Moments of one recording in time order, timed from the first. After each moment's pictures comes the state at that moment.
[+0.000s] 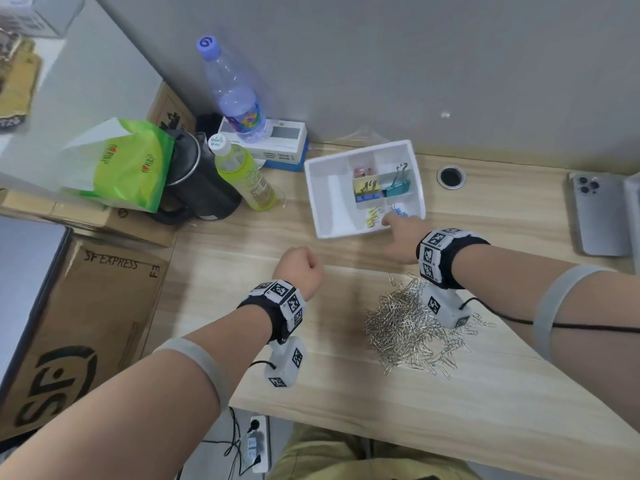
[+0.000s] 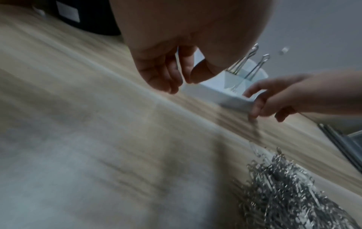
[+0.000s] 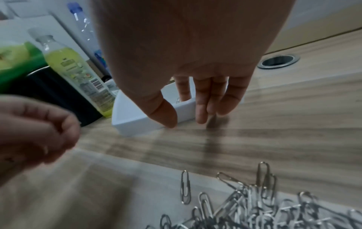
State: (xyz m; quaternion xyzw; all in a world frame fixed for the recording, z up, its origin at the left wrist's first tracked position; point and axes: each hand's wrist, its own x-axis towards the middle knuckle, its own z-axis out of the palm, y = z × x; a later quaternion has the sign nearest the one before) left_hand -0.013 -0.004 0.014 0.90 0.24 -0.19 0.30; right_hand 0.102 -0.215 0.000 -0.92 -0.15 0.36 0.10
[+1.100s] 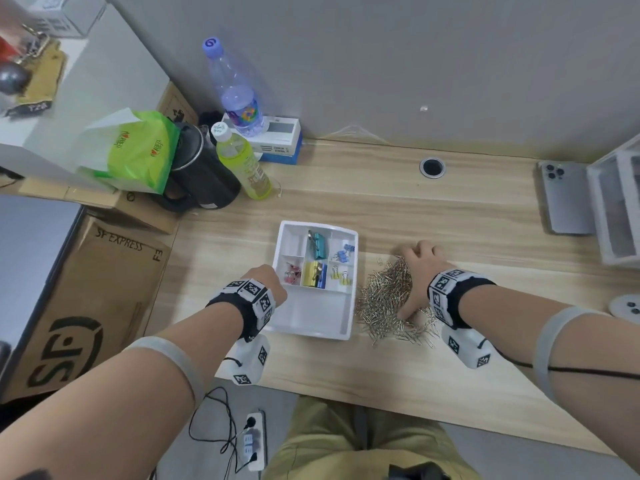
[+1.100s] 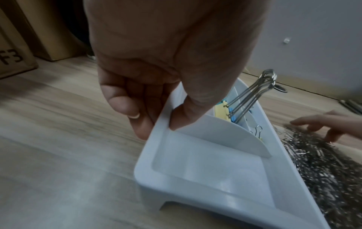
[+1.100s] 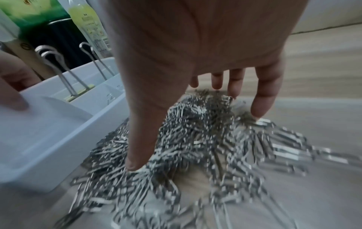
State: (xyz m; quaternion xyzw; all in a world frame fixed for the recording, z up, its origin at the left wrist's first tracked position) left_hand -0.071 0.019 0.044 0.88 0.27 -0.39 0.09; right_hand -0.002 -0.276 0.013 -0.92 -0.14 0.37 -0.03
